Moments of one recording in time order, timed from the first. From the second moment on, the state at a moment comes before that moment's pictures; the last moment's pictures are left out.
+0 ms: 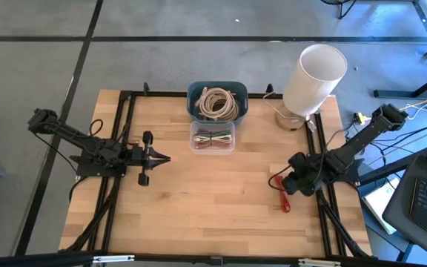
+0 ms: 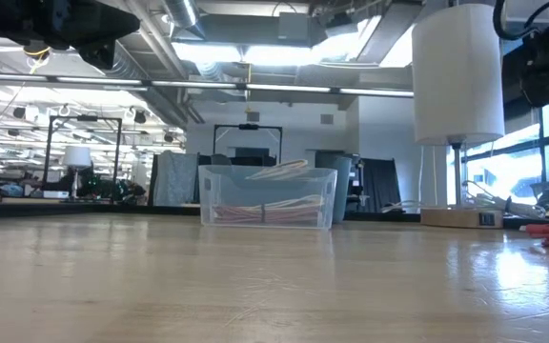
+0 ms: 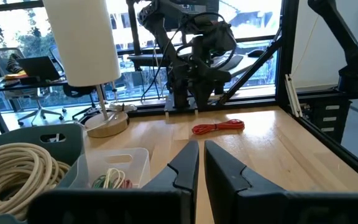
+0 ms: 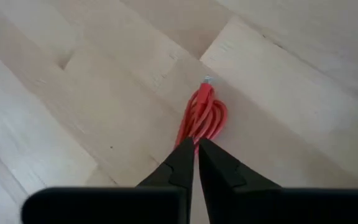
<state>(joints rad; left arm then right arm) -0.38 0.52 0.22 0.29 -0.43 0.07 0.70 0.92 0.52 -0.86 0.33 1.58</state>
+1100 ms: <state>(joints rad) -0.38 0.52 0.22 0.29 -0.43 0.07 0.71 1.20 0.52 -0.65 0.06 1.59</state>
